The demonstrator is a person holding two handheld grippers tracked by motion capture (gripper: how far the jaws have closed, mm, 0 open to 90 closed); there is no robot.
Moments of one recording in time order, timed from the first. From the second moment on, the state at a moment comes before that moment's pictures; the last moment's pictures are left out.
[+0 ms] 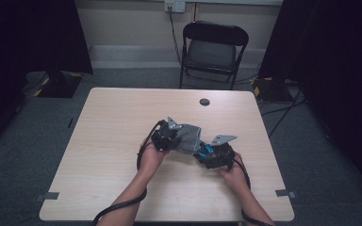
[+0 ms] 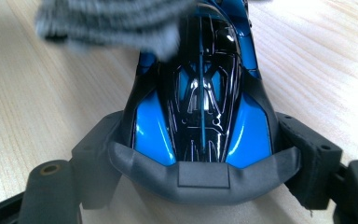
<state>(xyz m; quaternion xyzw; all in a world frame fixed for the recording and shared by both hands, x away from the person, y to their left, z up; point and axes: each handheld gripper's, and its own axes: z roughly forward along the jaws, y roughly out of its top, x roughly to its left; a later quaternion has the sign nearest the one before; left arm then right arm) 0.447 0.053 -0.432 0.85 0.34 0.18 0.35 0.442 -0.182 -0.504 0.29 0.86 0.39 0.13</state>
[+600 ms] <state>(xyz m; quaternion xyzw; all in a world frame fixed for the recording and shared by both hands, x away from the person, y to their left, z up) 0.440 -0.004 -0.447 0.88 0.29 0.15 0.33 0.442 -0.182 -0.504 0.29 0.86 0.39 0.13</state>
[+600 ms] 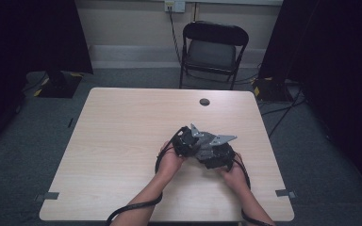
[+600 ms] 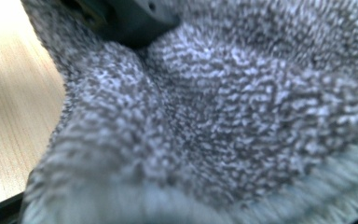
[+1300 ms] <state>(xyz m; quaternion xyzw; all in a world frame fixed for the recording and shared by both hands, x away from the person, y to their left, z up) 0.458 0.004 -0.447 0.88 0.30 0.17 0.32 0.442 -0.182 -0.504 0.29 0.86 0.39 0.13</state>
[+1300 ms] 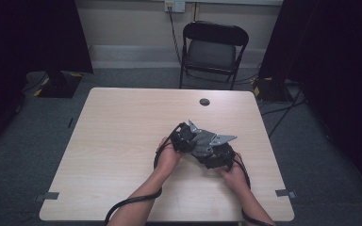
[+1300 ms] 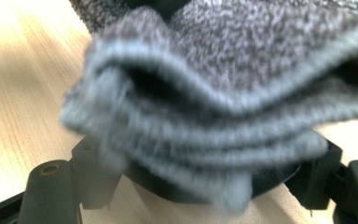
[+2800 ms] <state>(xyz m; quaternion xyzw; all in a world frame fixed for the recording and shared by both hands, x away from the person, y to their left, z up) 0.491 0.044 -0.457 0.86 0.38 0.18 0.29 0.442 -0.182 -0.504 0.29 0.86 0.39 0.13</state>
